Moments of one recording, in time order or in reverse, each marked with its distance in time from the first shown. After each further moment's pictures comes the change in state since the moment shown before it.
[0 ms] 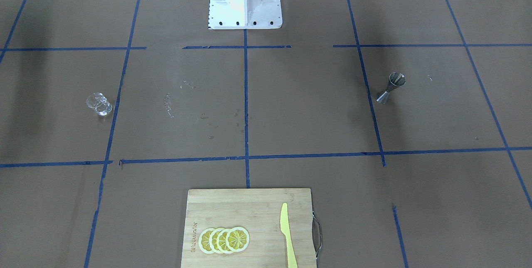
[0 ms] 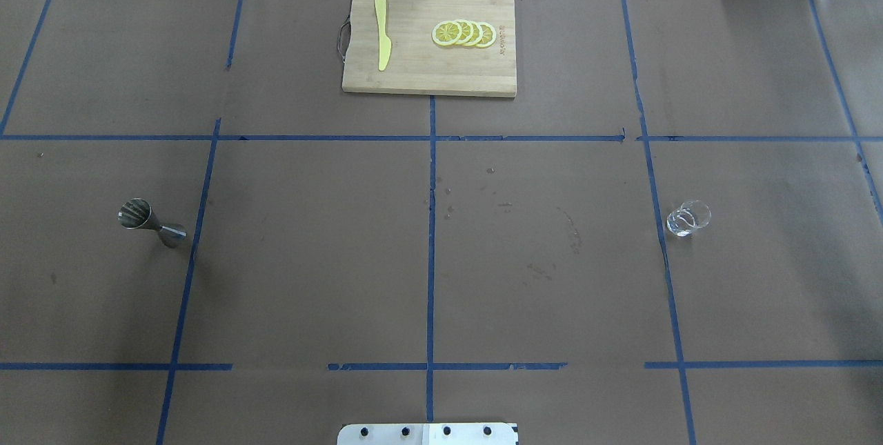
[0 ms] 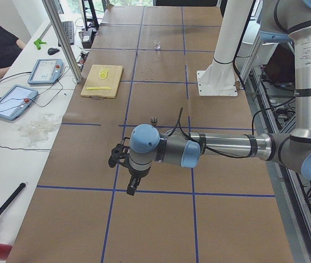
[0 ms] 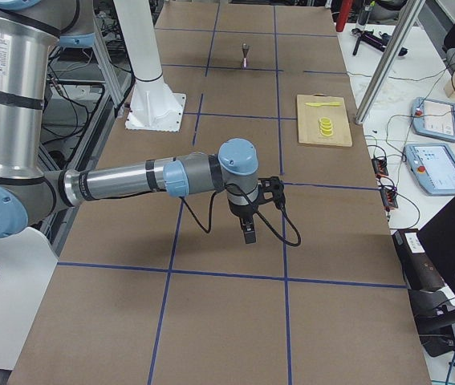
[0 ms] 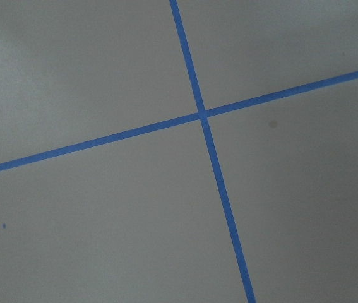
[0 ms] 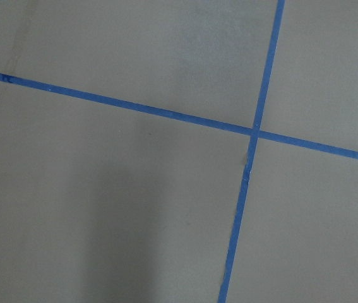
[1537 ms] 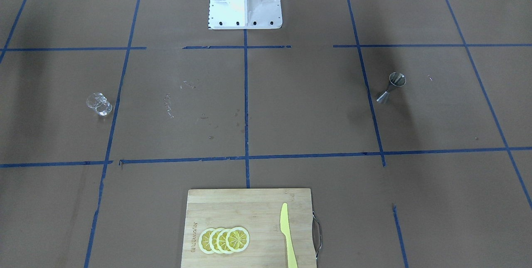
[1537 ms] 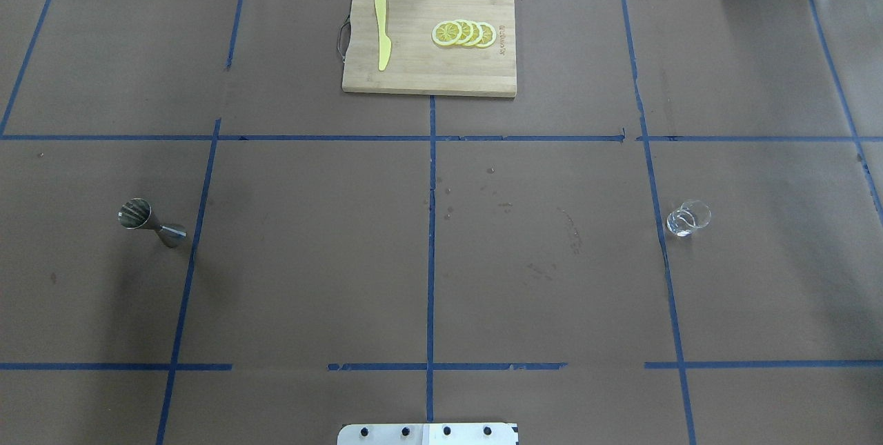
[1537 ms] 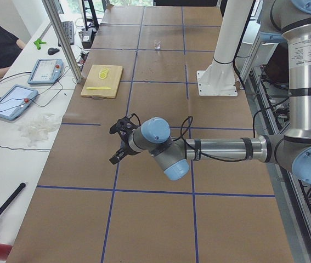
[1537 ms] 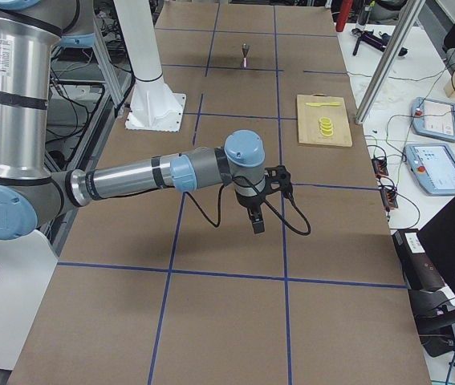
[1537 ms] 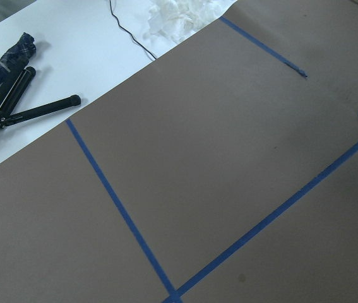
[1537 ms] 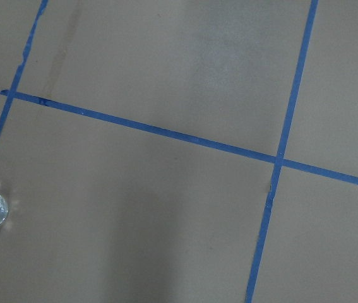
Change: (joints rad) left arm 0.166 0.000 0.096 -0.859 0.004 -0.363; right arm 0.000 0.033 0.002 0.006 0.037 0.002
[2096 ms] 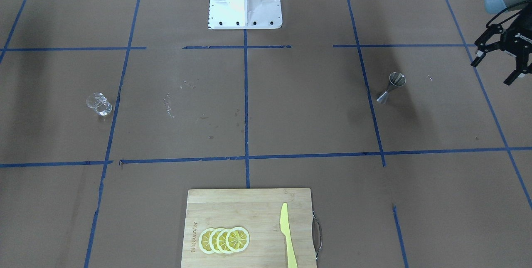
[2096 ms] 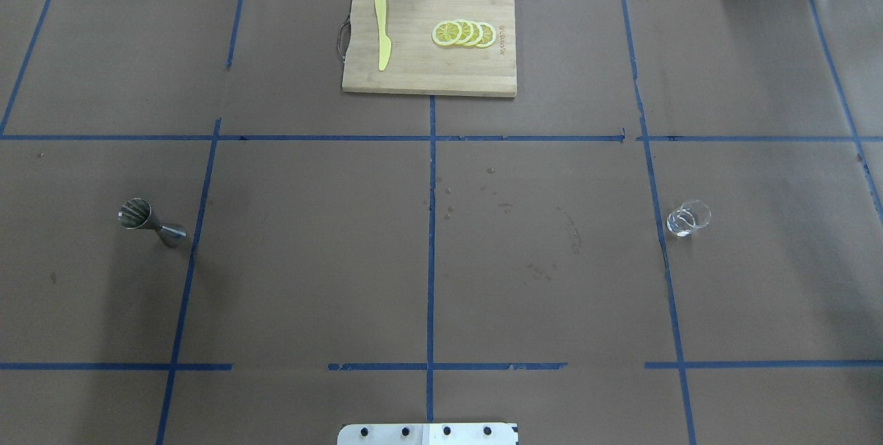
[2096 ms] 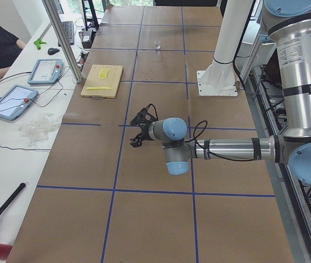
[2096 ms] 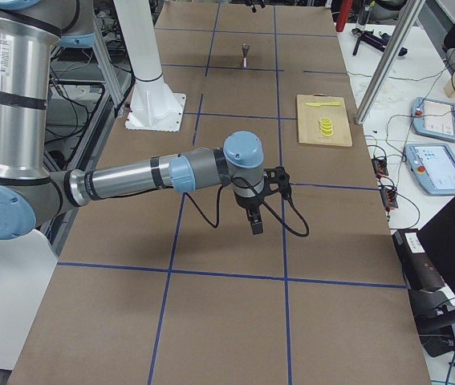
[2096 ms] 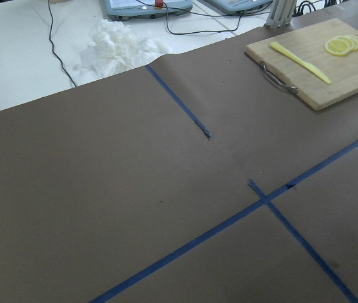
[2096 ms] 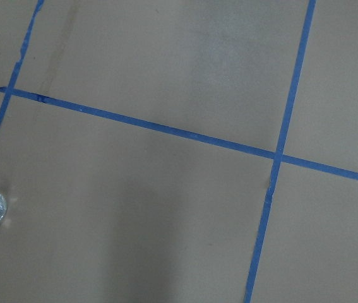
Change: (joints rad) left arm 0.306 0.110 -0.048 -0.439 0.215 -0.487; right arm 0.000 -0.007 0.002 0.000 0.000 0.000
